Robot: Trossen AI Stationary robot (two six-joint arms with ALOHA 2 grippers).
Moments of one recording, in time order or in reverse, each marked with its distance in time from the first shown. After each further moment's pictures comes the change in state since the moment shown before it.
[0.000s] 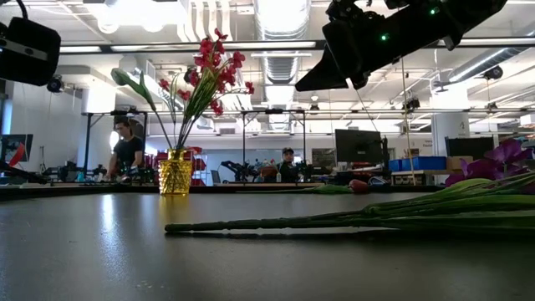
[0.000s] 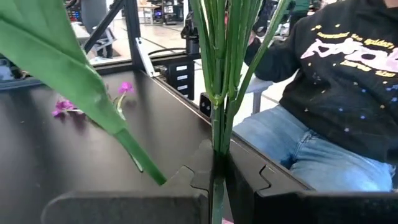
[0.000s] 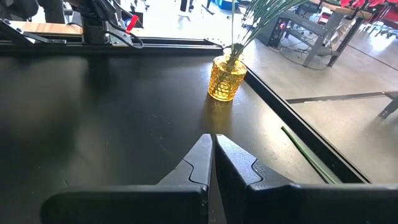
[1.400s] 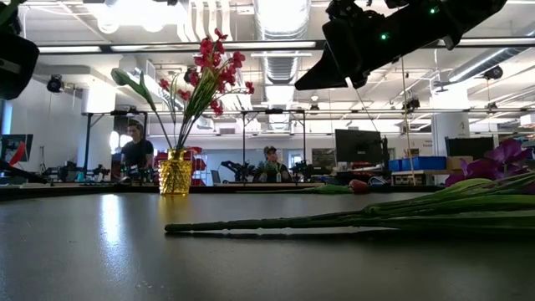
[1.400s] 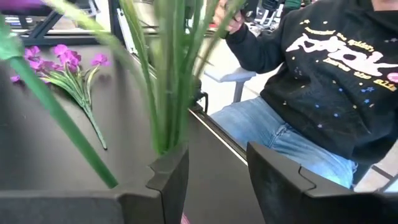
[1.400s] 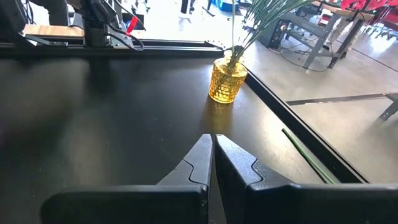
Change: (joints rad) left arm -0.096 0.144 0.017 0.066 -0.035 -0.157; right arm 0.000 -0.001 0.002 0.006 -0.003 -0.003
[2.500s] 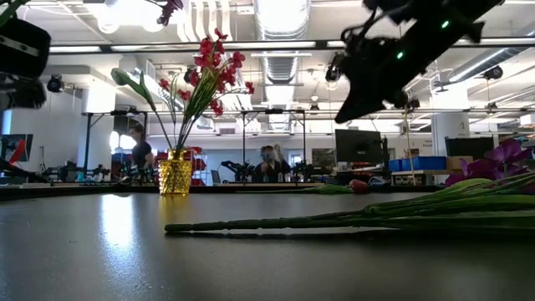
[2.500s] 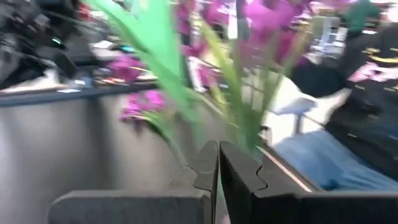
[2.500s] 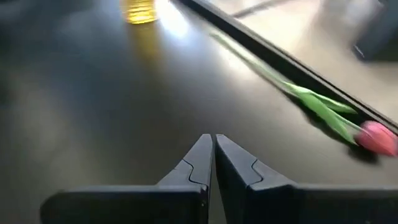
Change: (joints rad) left arm -0.148 -0.562 0.000 -0.461 -0.423 0.126; right arm -0.075 -0.094 0.001 -0.484 0.123 0.412
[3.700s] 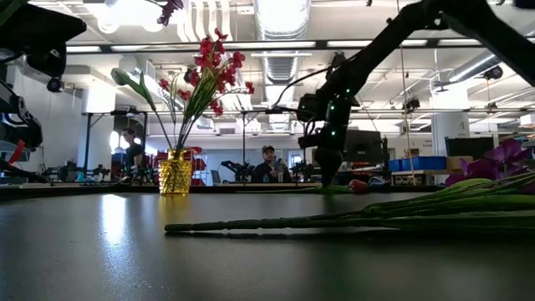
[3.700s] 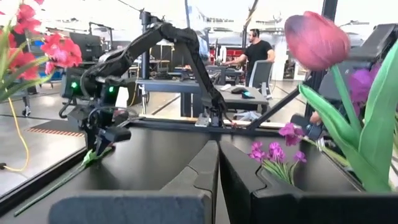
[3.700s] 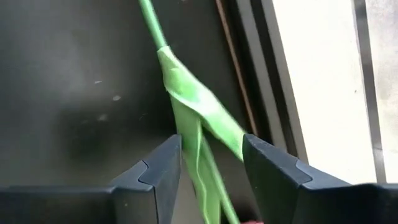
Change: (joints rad) left arm 0.035 -0.334 0.000 0.028 -0.479 0.293; right arm -0.761 0.761 0.853 -0.625 -0.547 -0.844
